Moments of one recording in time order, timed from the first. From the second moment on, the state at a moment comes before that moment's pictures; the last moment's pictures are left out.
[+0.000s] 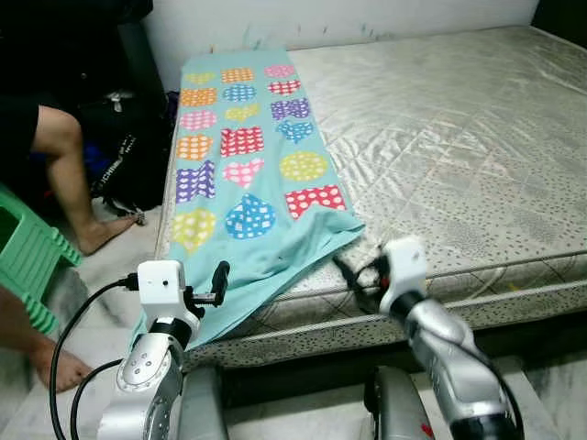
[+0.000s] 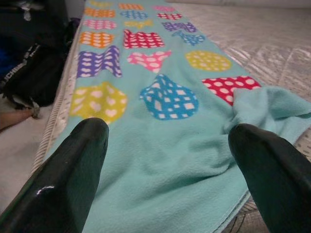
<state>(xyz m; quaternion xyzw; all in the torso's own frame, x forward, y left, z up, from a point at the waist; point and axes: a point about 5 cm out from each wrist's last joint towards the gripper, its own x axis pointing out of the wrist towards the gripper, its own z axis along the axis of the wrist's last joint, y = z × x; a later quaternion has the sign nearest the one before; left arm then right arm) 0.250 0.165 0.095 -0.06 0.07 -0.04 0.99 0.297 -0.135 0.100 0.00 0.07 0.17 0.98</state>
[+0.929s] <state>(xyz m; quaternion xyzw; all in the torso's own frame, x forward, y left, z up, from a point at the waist) 0.258 0.159 0.102 -0.06 0.05 -0.05 1.00 0.300 -0.147 0.100 0.00 0.06 0.14 0.99</state>
